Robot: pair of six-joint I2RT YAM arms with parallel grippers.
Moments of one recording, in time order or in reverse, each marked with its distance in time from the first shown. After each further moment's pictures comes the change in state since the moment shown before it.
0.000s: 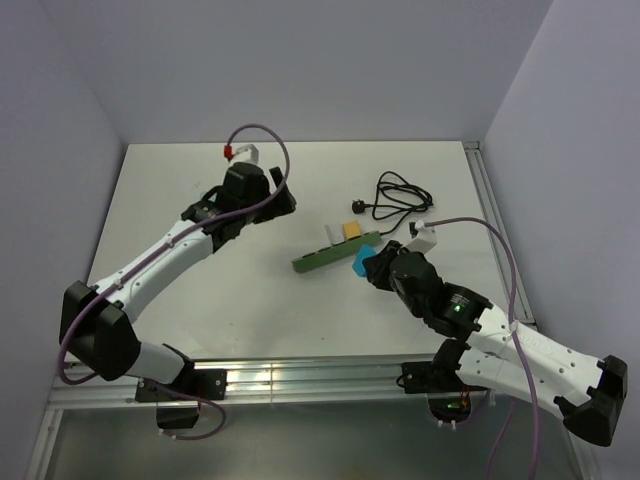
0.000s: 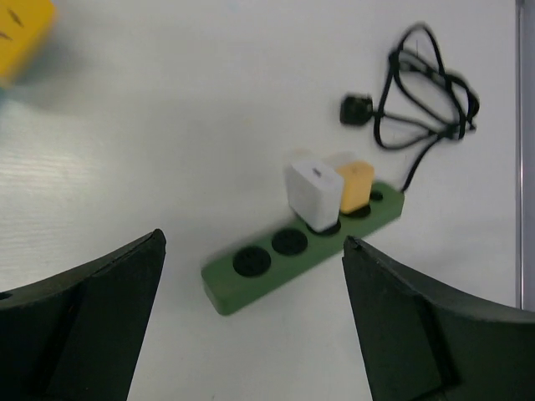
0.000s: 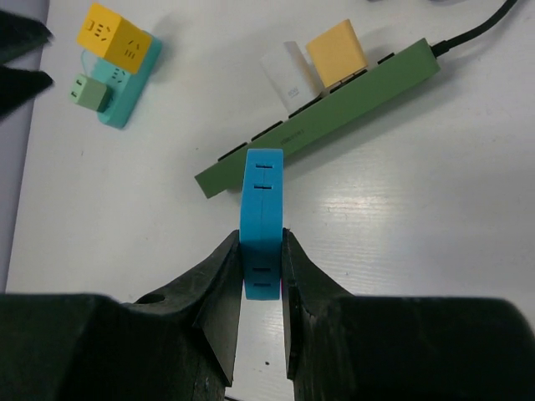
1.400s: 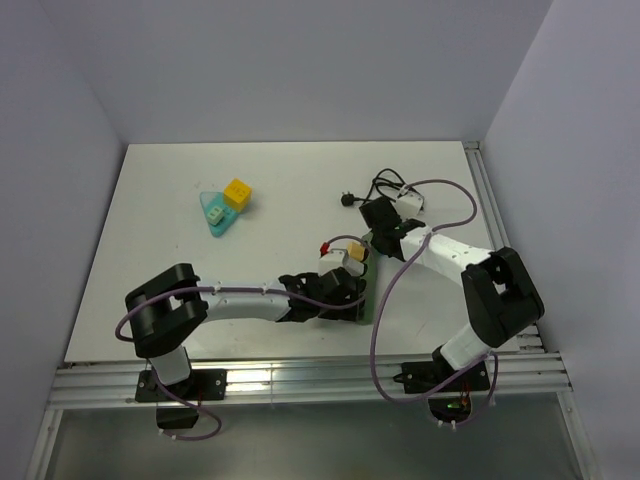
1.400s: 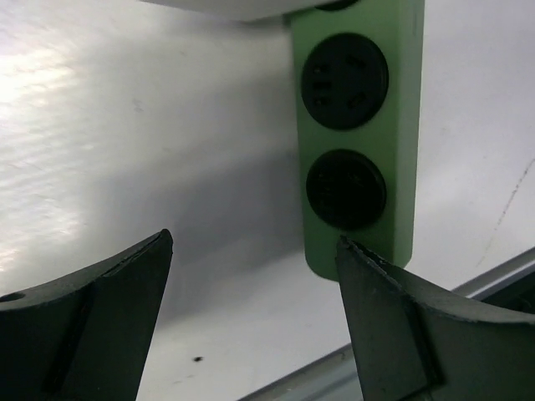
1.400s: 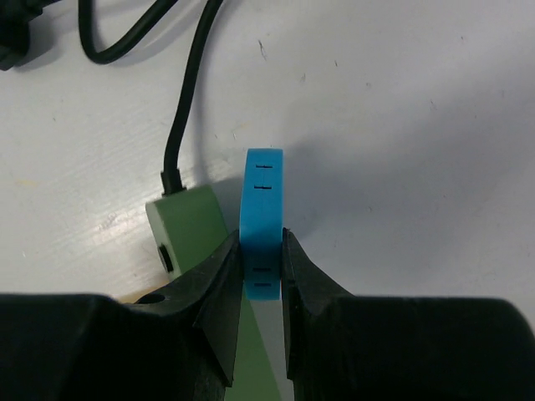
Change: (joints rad) left arm -0.602 0.288 -0.237 0.195 -0.056 -0.215; right arm -0.381 0.812 0.294 -0.017 0.084 -0.014
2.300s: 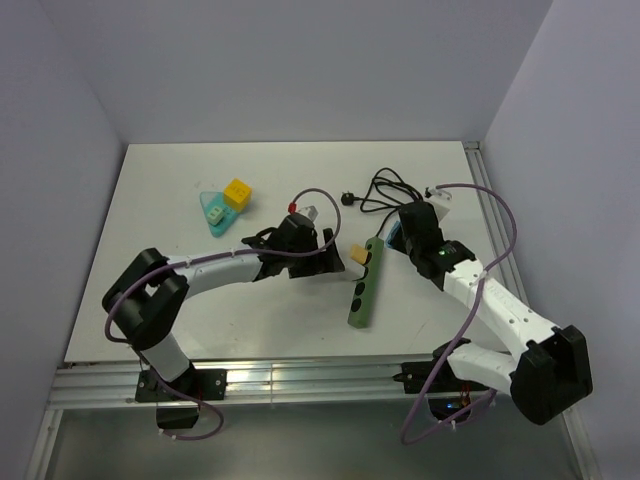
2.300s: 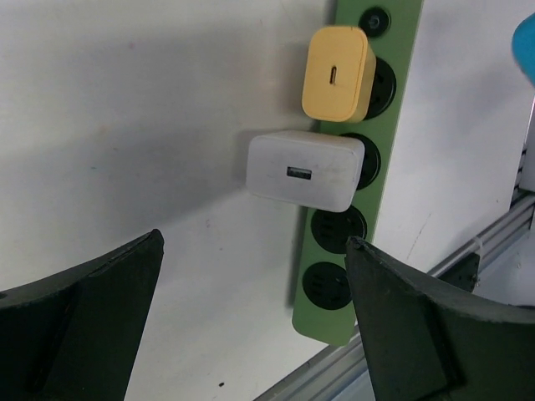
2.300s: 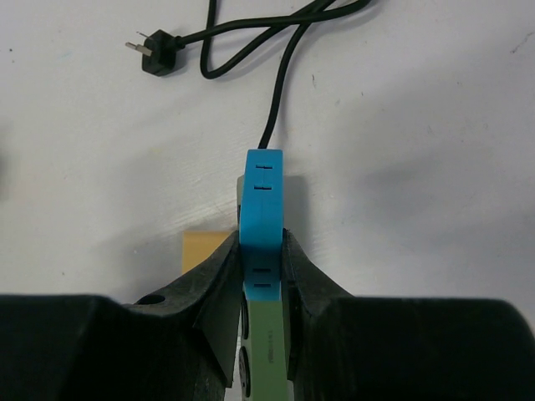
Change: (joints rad) left arm 0.344 -0.061 0.011 0.074 0.334 0.058; right arm -0.087 -0.443 -0.142 0.039 -0.199 -0.137
